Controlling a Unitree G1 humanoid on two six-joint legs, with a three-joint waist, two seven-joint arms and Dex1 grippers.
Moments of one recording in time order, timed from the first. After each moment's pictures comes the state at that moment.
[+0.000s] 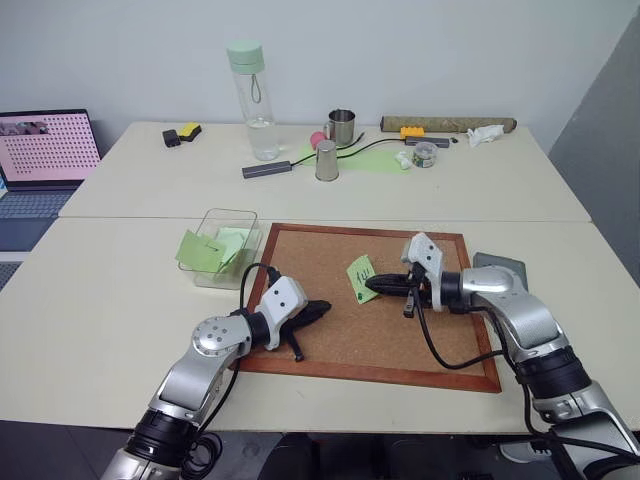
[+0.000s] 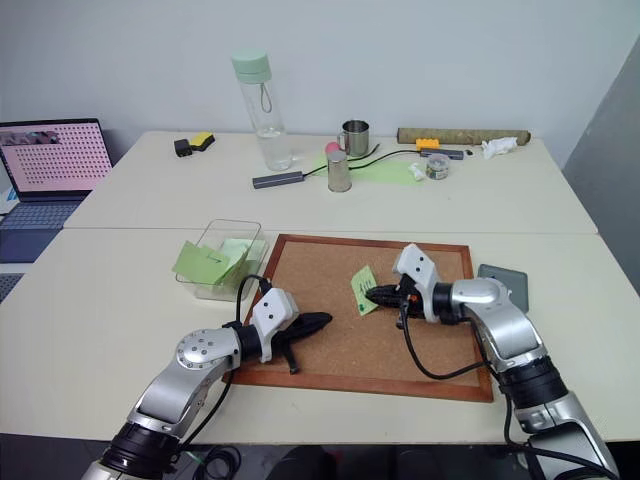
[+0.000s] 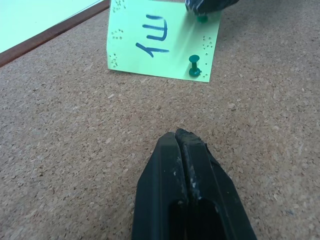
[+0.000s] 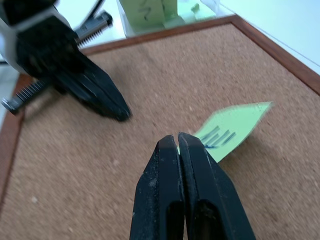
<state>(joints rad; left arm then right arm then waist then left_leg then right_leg) -0.16 0.48 -0.21 -0.05 -0.16 0.18 -0.79 -0.48 -0.48 0.20 -0.02 0.32 0.53 0.98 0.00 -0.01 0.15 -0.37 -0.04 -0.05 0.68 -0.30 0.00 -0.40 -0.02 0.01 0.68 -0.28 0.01</state>
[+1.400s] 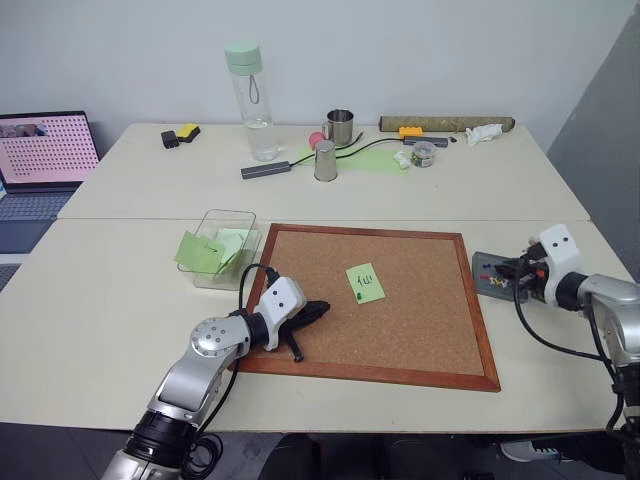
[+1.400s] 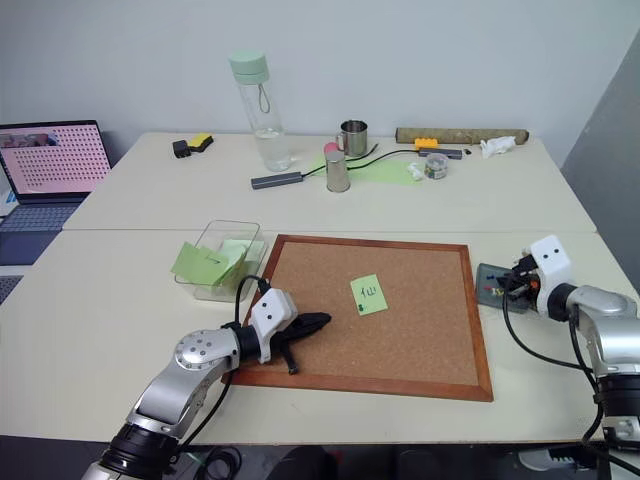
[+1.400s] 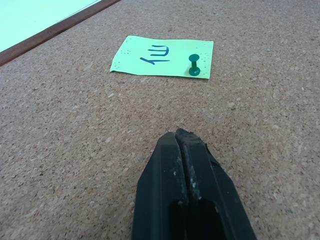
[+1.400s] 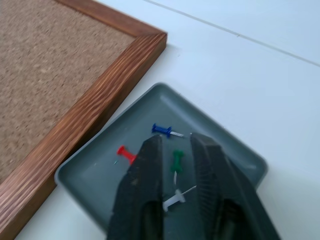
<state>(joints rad) -0.16 0.48 -0.21 -0.05 -0.15 0.18 -0.80 -0.37 -0.77 -0.14 0.22 0.24 0.53 0.72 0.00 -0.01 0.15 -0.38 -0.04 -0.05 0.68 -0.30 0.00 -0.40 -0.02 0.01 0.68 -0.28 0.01</state>
